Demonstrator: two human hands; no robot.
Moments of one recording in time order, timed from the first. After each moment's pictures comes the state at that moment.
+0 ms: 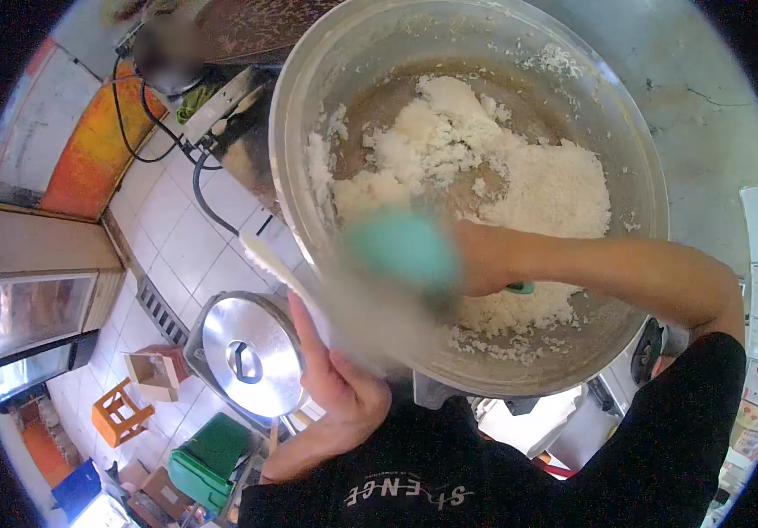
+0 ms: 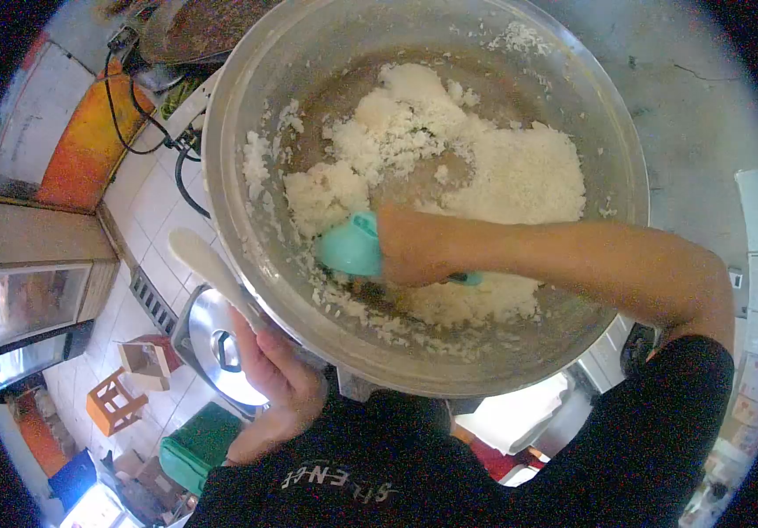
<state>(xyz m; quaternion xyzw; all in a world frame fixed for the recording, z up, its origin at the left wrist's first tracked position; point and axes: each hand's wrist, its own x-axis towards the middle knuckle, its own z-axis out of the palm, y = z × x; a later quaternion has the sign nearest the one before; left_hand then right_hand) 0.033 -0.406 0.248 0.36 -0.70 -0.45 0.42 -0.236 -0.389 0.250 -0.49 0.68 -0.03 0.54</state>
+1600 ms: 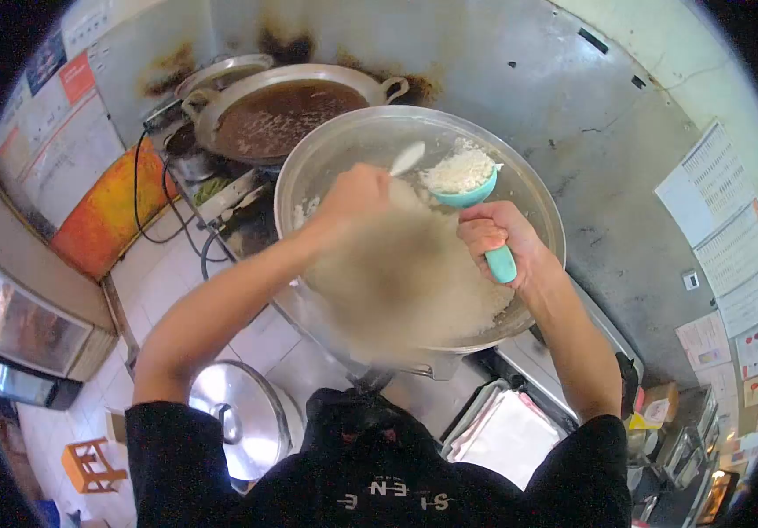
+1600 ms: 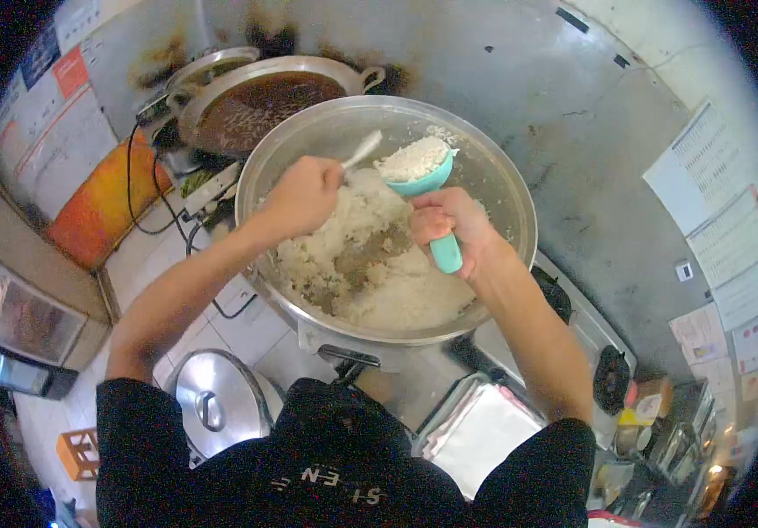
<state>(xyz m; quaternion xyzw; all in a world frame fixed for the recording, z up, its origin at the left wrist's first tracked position) -0.111 -0.492 0.382 0.14 -0.92 -0.36 0.10 -0.247 -0.294 0.394 0.09 0.31 -0.70 0.63</state>
